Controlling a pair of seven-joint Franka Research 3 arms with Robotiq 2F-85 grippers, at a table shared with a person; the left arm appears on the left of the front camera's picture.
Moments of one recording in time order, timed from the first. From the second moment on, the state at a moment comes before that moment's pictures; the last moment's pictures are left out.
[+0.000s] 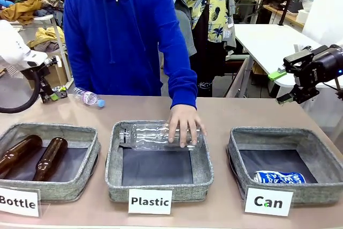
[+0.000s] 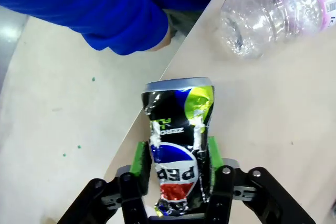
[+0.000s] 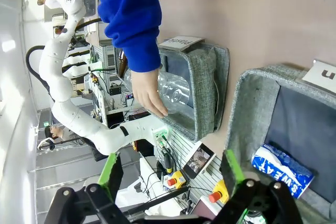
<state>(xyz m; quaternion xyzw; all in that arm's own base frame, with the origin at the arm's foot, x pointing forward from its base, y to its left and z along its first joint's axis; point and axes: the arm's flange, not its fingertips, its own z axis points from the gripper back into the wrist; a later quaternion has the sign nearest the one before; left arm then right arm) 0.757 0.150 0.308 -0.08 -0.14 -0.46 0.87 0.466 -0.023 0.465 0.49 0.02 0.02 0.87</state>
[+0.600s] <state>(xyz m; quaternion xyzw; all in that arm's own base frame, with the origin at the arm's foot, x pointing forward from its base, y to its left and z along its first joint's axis) 0.747 0.152 0.349 -0.09 -0.14 -0.46 0.87 0.466 -0.023 0.465 0.49 0.02 0.03 0.87</state>
